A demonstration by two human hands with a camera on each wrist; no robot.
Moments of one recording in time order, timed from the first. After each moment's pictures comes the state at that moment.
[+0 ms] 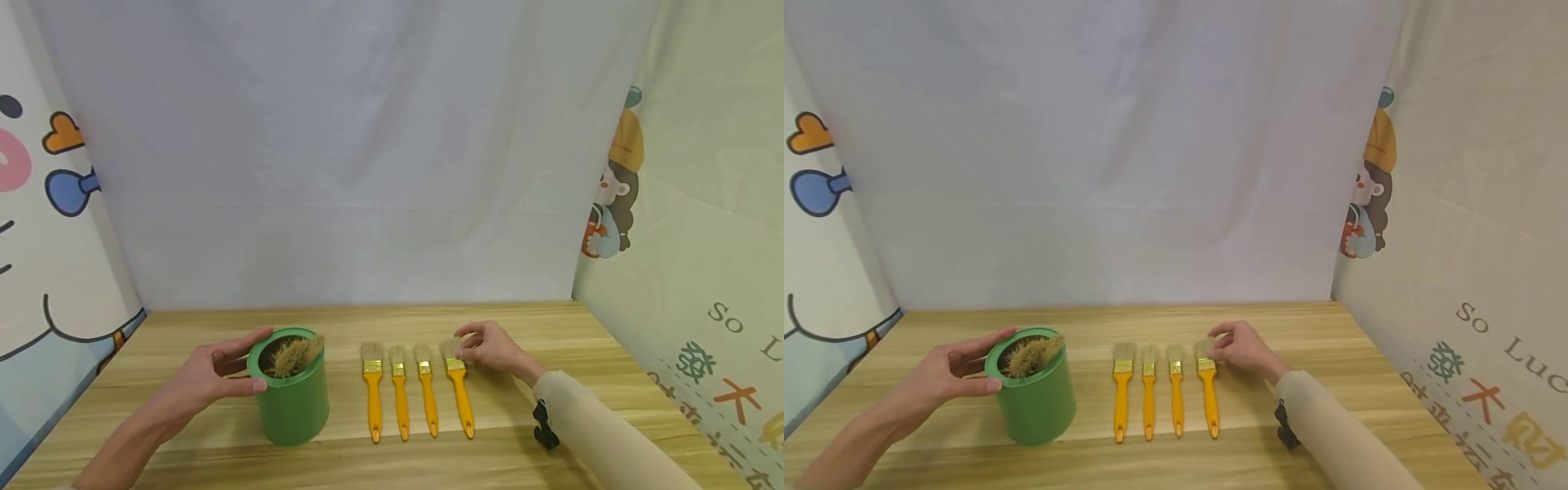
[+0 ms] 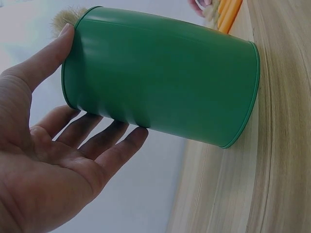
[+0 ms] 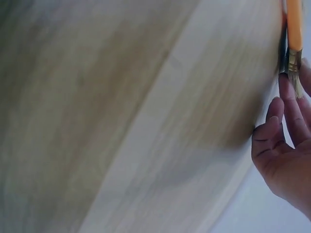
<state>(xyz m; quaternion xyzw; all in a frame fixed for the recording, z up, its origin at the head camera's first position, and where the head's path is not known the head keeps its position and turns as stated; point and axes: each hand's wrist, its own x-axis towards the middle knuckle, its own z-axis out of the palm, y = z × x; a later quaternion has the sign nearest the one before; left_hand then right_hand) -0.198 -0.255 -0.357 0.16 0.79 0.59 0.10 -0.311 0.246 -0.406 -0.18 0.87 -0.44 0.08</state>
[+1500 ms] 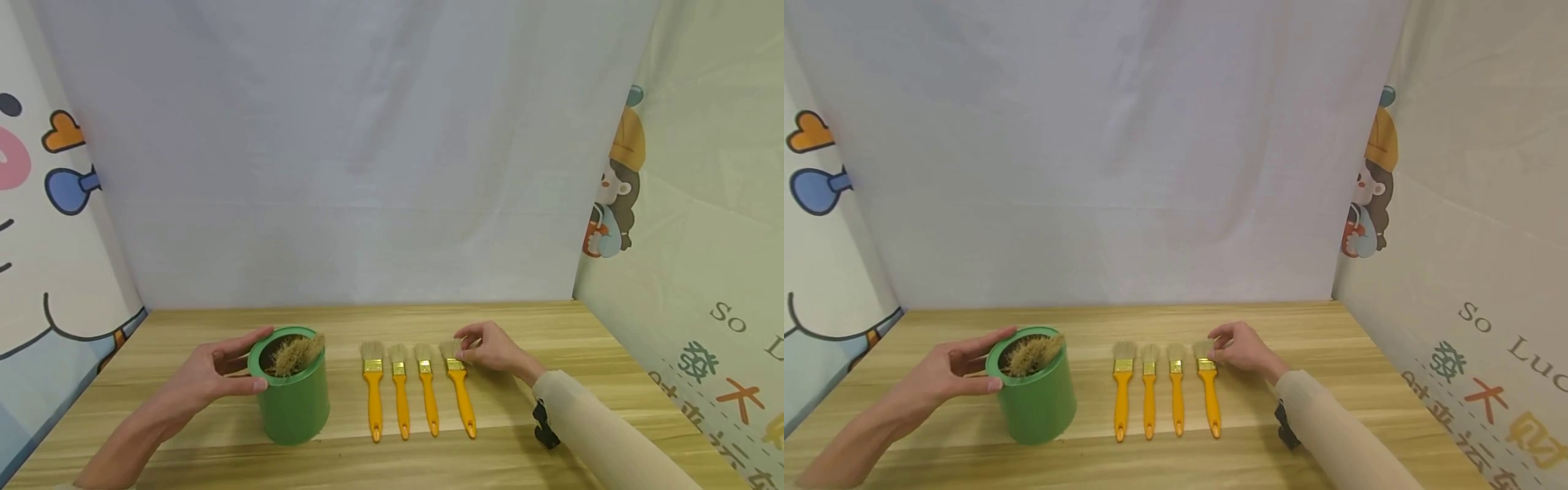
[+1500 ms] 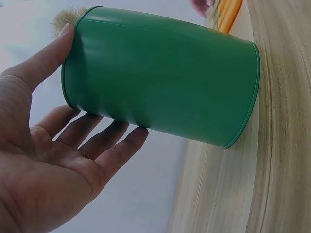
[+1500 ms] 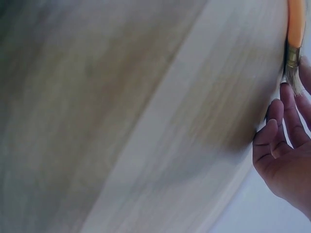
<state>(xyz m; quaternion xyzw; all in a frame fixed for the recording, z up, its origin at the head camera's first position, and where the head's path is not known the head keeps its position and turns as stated) -0.199 -0.255 -0.358 0.16 0.78 0.59 0.10 -0.315 0.247 -0.410 -0.21 0.89 -0.39 0.05</state>
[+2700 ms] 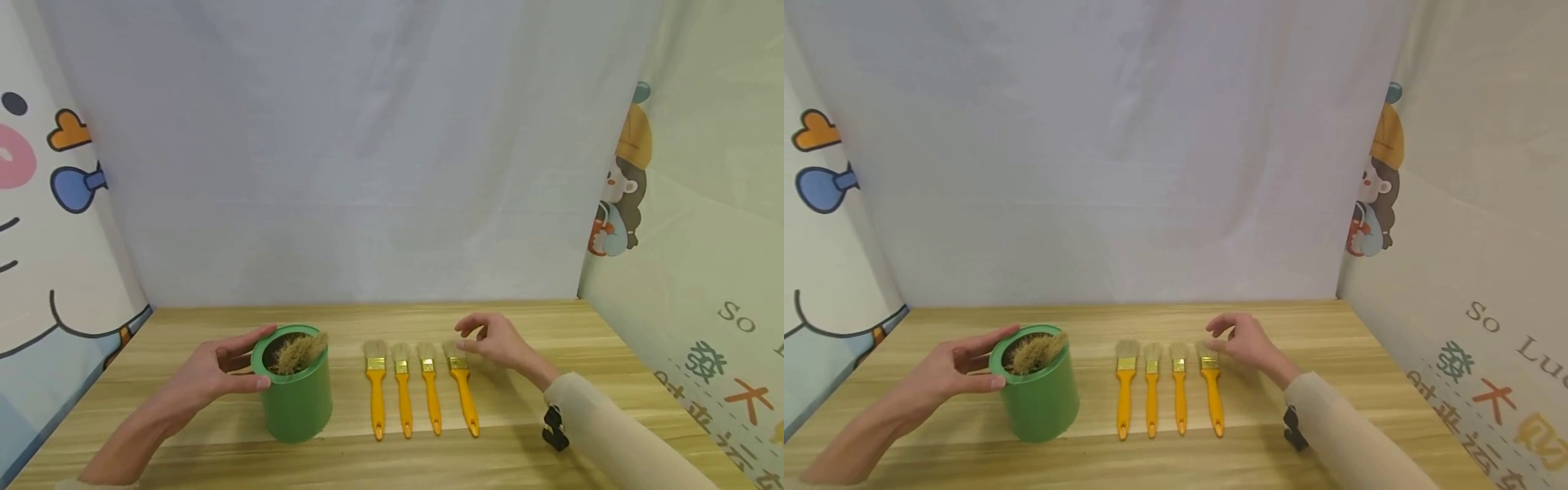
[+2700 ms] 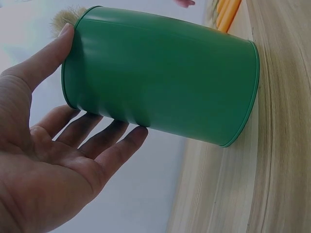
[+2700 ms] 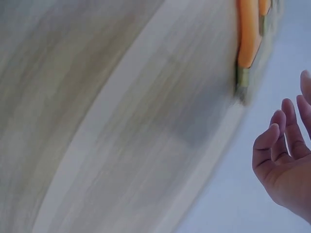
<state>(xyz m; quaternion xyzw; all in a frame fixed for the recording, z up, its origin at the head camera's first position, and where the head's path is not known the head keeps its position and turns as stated) -0.197 -0.255 -0.357 0.16 0.79 0.58 0.09 -0.299 0.236 -0.386 -0.23 0.90 -0.37 -0.03</state>
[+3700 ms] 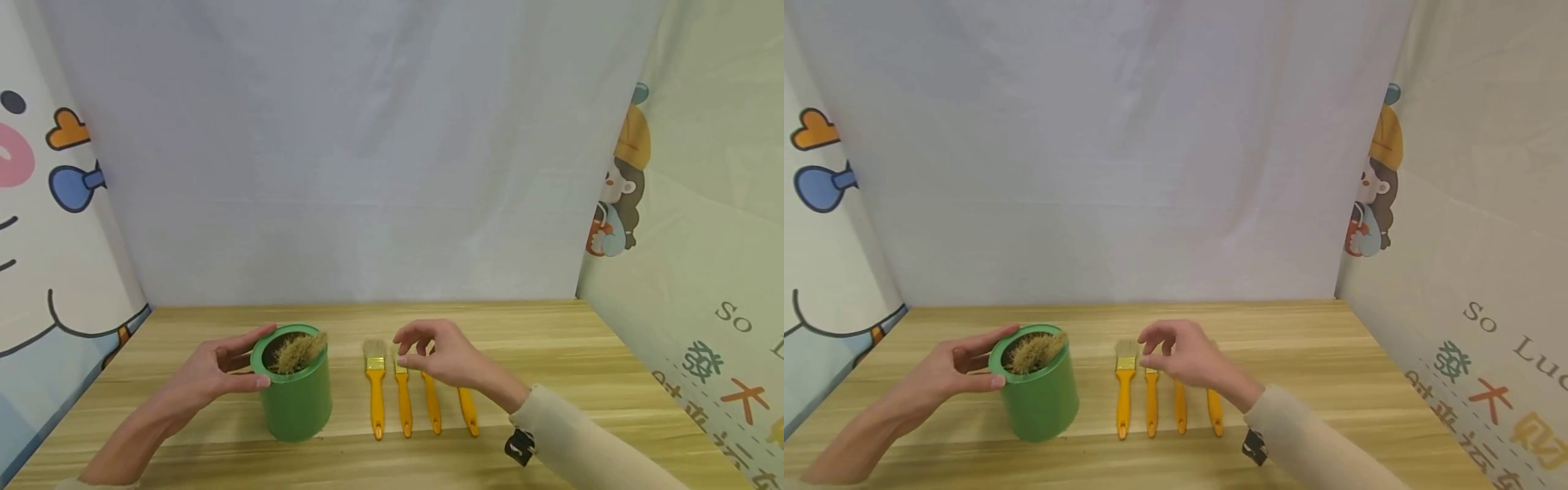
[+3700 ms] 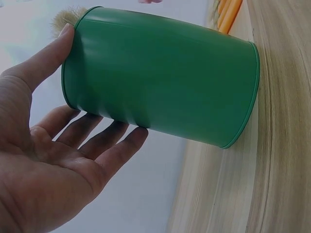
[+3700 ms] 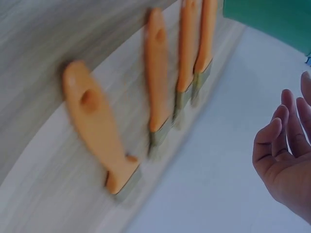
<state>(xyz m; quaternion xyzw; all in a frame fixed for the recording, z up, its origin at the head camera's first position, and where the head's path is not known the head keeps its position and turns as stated) -0.198 -0.255 -0.358 0.17 0.78 0.59 0.09 -0.250 0.145 -0.352 -0.34 0.85 -0.41 0.00</state>
